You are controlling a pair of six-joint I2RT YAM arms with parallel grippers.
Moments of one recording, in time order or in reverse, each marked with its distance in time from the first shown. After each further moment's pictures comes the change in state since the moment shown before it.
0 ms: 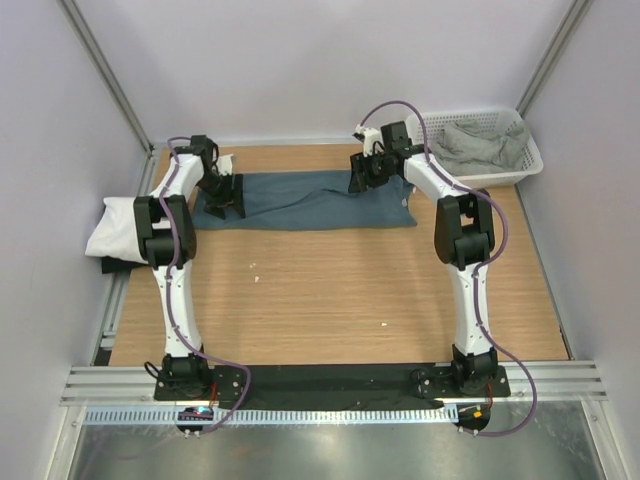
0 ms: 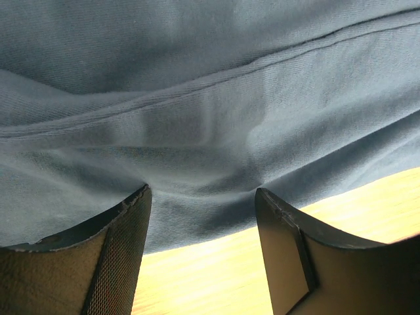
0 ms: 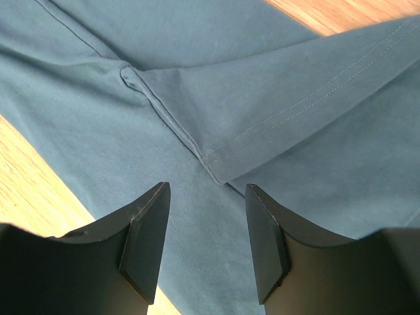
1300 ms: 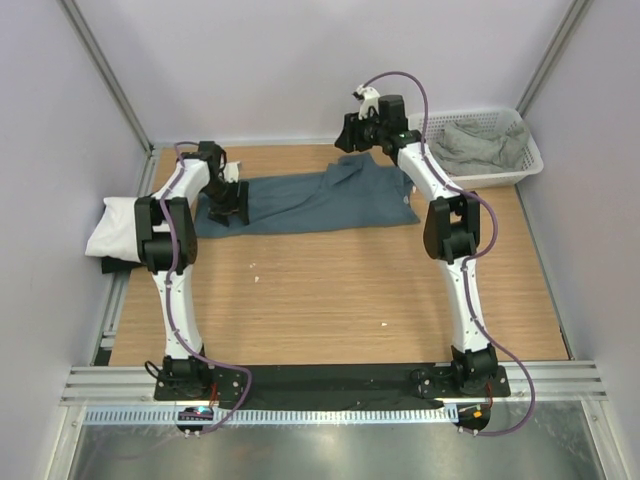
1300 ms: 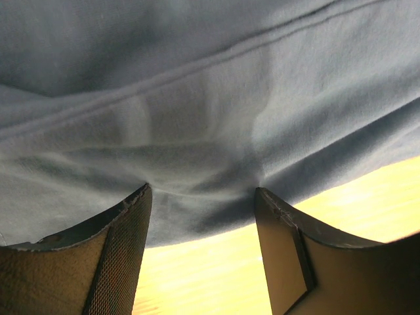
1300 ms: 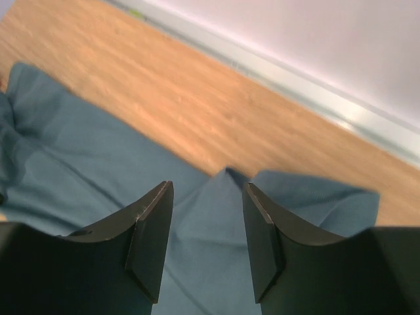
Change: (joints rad) left arm -0.042 -0.089 -0.148 0.043 -0.043 -0.016; right arm 0.013 0.193 0.410 0.246 0.011 0.184
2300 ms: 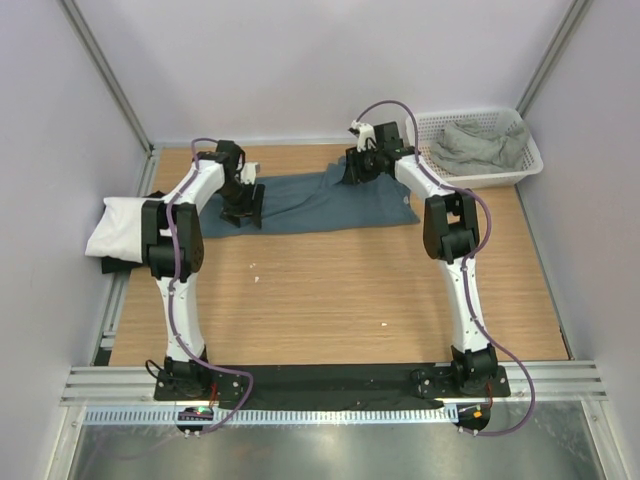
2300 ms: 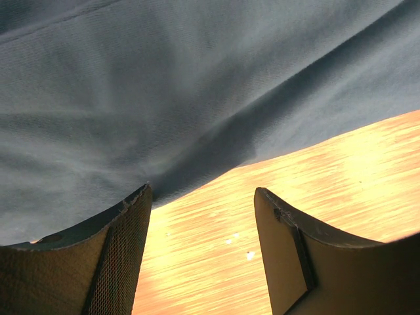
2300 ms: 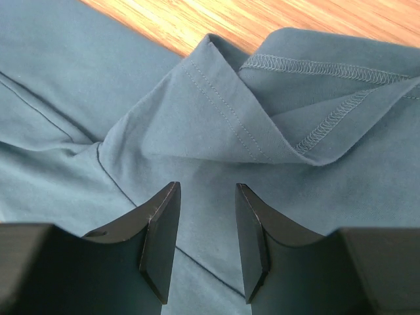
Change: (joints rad) left arm -0.108 -0.090 -0.067 -0.003 -0.041 -0.001; right arm 0.000 -0.018 -0.231 -0.138 0.001 -0.112
